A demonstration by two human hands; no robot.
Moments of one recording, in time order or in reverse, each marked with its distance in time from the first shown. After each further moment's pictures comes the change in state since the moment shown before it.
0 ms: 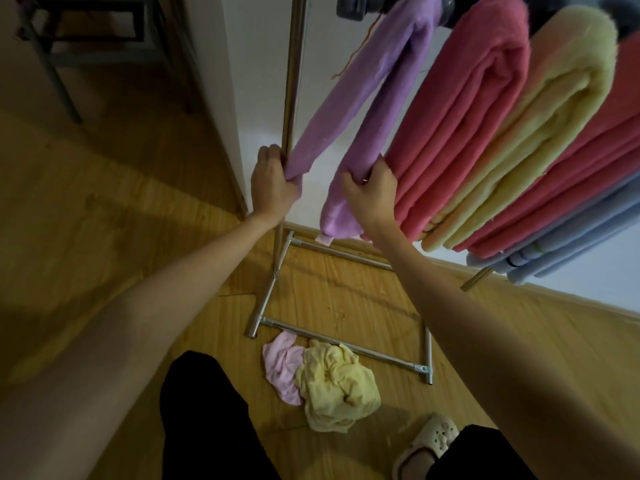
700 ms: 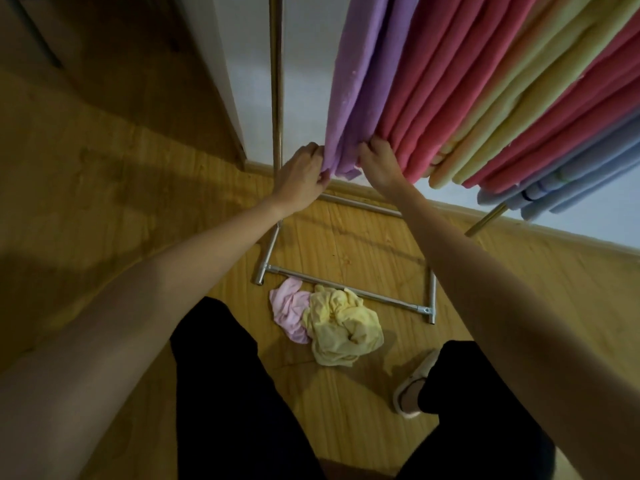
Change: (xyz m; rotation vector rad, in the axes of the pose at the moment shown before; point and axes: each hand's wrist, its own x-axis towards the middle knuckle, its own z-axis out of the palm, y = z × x) left_hand -0.078 -0.008 0.044 0.169 -0.462 0.352; right_hand -0.018 0.074 0.000 0.120 -0.407 0.280
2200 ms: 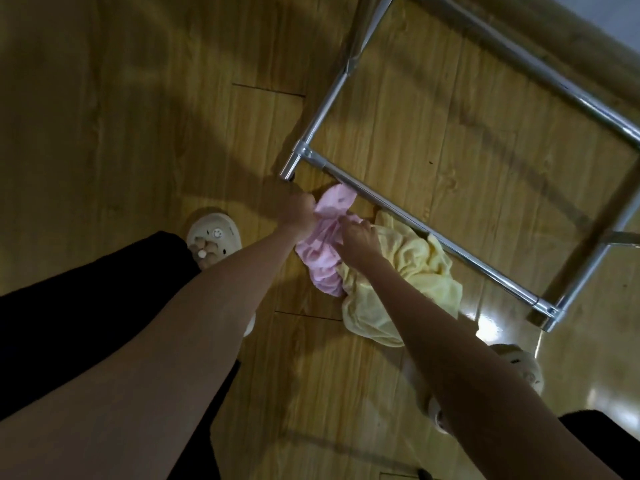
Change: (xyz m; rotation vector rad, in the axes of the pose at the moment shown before) left_hand -0.276 -0.216 0.353 -0.161 -0.617 -1.086; right_hand -0.061 0.449 0.306 -0.881 -0.859 0.112
